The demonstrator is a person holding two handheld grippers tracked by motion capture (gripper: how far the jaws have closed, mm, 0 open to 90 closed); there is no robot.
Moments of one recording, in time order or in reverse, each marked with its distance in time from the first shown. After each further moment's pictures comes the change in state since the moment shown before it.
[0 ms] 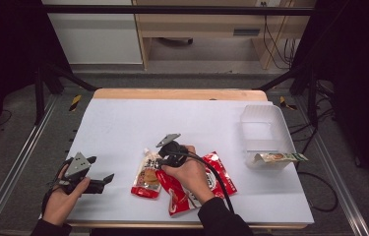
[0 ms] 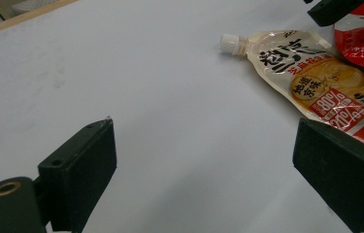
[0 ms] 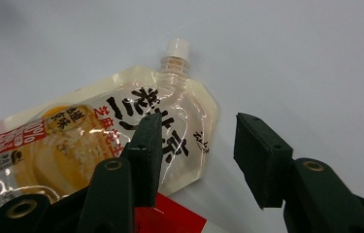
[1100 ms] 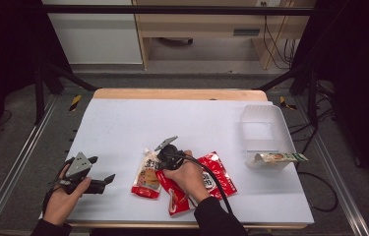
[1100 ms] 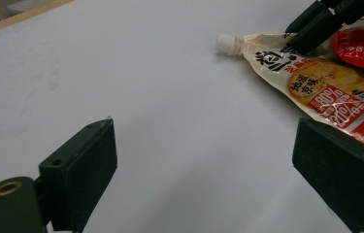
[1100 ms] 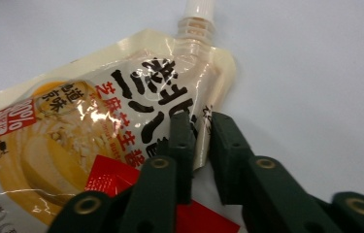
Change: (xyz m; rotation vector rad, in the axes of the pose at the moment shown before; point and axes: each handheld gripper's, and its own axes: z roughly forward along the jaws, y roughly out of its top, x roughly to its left) left arm -0.001 0.001 0.002 0.004 -0.013 0.009; right arm 0.002 -0.010 0.024 0.075 0.072 0.037
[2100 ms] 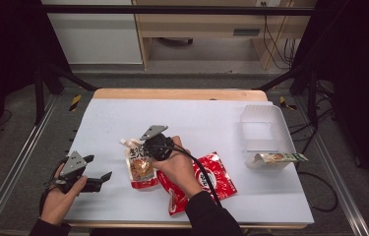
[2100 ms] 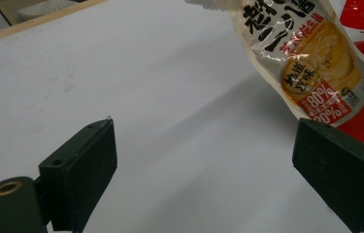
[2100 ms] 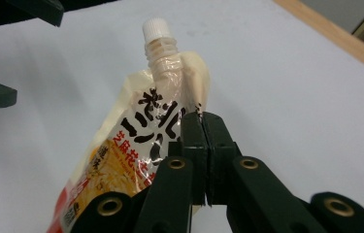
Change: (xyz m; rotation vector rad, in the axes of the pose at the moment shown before) left arm 0.007 -0.001 -0.007 -0.039 0.012 -0.033; right arm 0.021 0.054 -0.036 -0.242 -0.005 -0.145
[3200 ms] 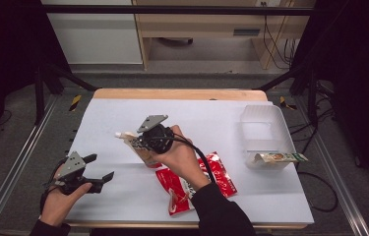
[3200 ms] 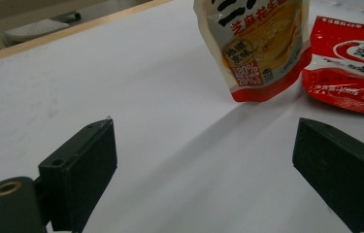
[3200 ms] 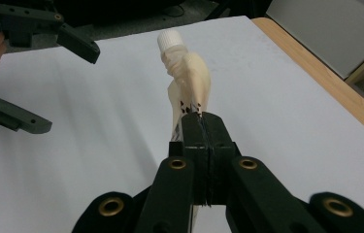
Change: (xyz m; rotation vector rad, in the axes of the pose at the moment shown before) left arm -0.008 0.007 -0.006 -0.085 -0.053 0.002; right arm -0.003 0.035 -0.036 -0.039 0.053 -0.086
